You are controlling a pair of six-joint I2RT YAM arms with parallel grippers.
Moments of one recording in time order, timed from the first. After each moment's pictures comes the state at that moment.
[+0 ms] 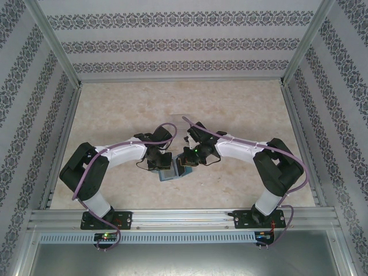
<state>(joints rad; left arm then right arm) -0.64 1.66 0.95 -0.63 0.25 -0.71 0.70 1.70 0.99 -0.46 -0.48 0.70</state>
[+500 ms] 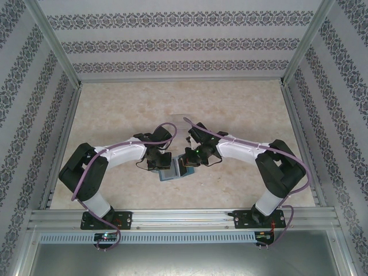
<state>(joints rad) -0.64 1.65 0.95 -0.64 0.24 -0.70 0.70 1.66 0.97 -0.49 -0.43 0.71</state>
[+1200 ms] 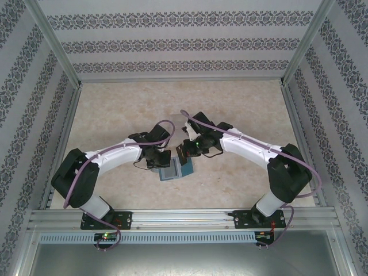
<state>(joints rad) -0.63 1.56 0.94 -0.63 0.24 -0.68 0.70 1.61 1.16 -0.65 -0.37 0.44</state>
